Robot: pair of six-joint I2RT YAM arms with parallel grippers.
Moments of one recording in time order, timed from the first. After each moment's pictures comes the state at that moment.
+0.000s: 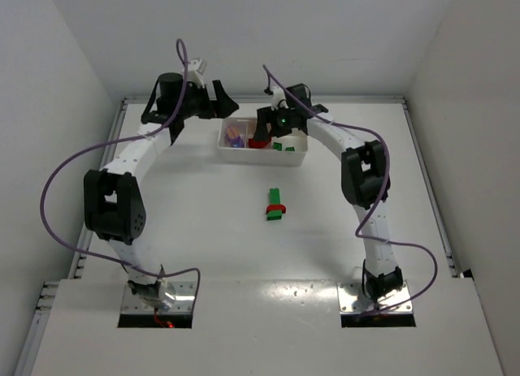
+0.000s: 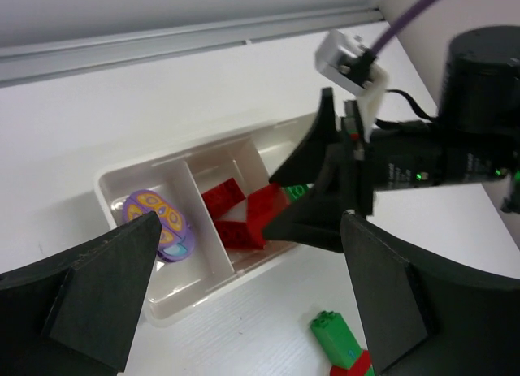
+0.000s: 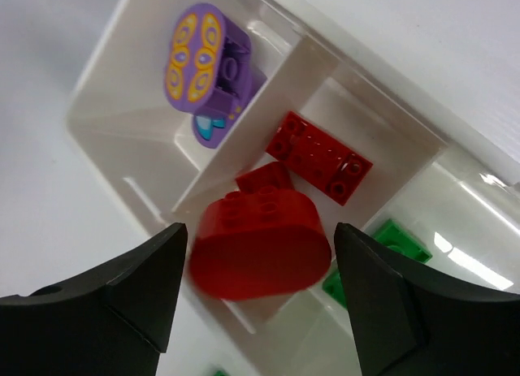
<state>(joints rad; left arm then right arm) -0.15 1.75 1.48 -0.02 0.47 -0.32 0.38 2.32 1.95 -0.37 -0.48 0.11</state>
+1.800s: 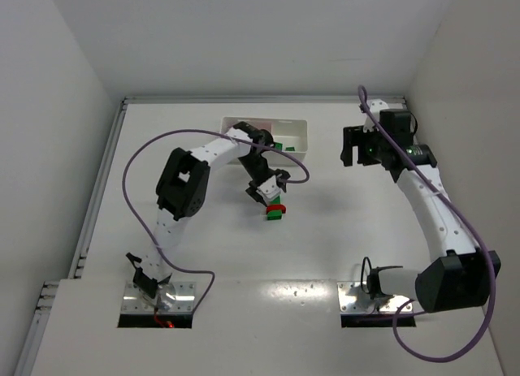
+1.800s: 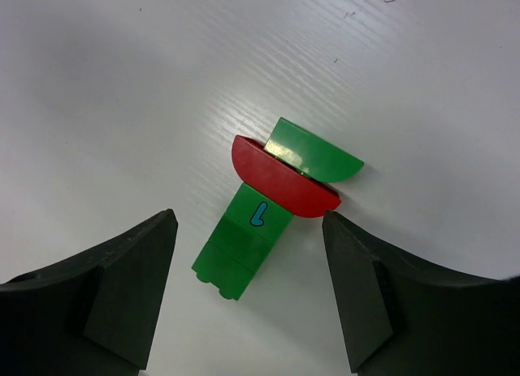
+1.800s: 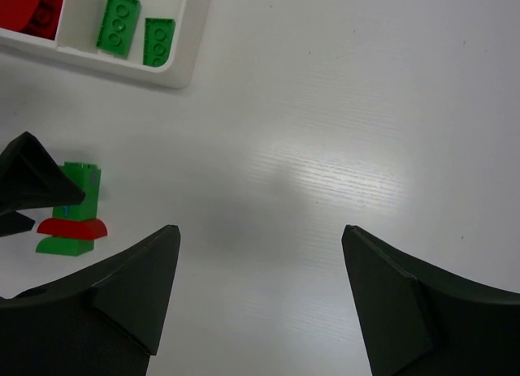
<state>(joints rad) -0.60 2.27 1.87 -1.28 0.82 2.03 0.08 1.26 1.14 -0.59 -0.09 -0.03</state>
